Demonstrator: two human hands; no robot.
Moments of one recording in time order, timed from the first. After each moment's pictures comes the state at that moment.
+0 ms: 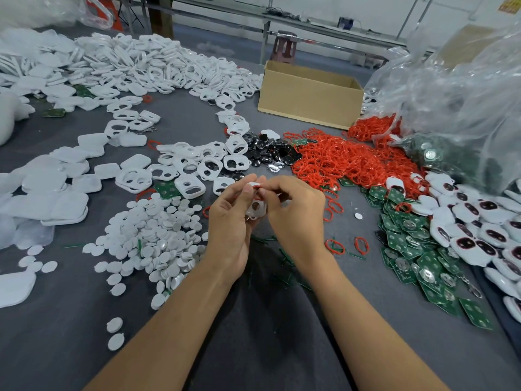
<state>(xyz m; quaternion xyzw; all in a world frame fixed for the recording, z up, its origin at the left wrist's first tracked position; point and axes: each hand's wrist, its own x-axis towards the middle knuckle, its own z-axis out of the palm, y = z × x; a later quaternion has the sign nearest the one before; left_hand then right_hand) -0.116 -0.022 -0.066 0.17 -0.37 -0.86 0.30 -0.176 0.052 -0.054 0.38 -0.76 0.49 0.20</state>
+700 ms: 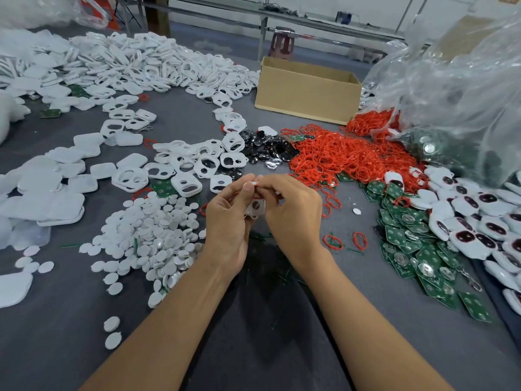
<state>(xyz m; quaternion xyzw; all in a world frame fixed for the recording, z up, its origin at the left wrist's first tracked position) -0.115 -0.018 -0.061 0.19 -0.37 -0.86 0.30 -0.178 0.054 -0.059 0.40 -0.75 0.46 0.26</state>
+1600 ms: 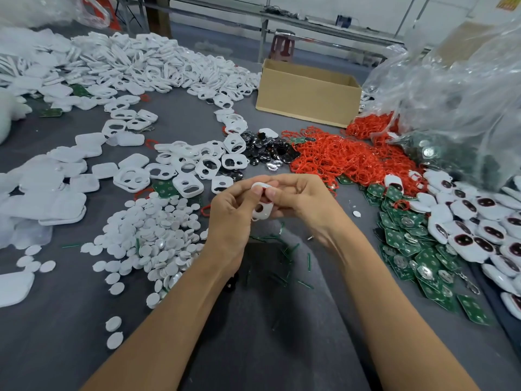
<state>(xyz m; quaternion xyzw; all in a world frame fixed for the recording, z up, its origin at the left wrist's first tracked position) -0.112 -0.020 -0.061 0.15 -0.50 -0.80 0.30 -0.196 0.073 -0.021 0.30 -0.67 0.61 -0.29</state>
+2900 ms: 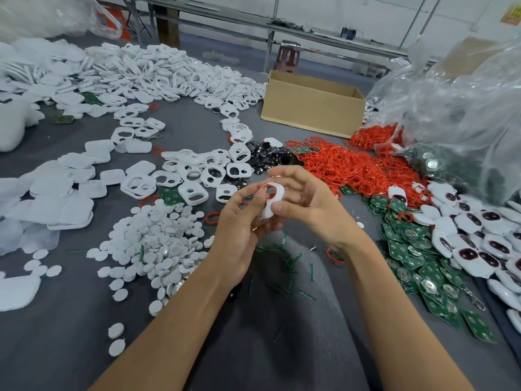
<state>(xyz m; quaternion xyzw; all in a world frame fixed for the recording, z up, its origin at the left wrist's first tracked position) -0.114 -0.021 -0.061 0.12 -0.40 -0.88 0.24 -0.203 0.081 -0.014 0.42 -0.63 0.60 -0.27</state>
